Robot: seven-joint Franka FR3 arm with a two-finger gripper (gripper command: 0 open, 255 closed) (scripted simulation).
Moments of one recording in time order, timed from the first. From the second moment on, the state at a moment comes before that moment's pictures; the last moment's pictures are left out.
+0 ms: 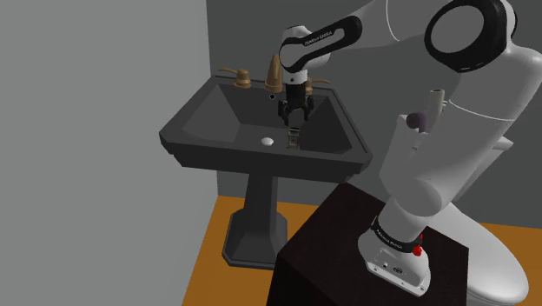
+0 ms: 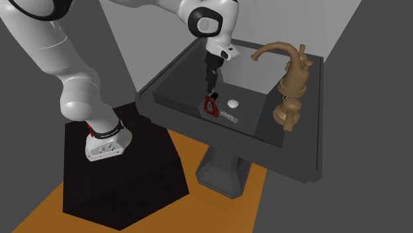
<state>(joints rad) -0.14 0.01 -0.06 -2.07 -0.06 1.85 0.26</state>
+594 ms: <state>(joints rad) -0.15 0.11 -0.07 -2.07 -0.05 1.94 0.28</state>
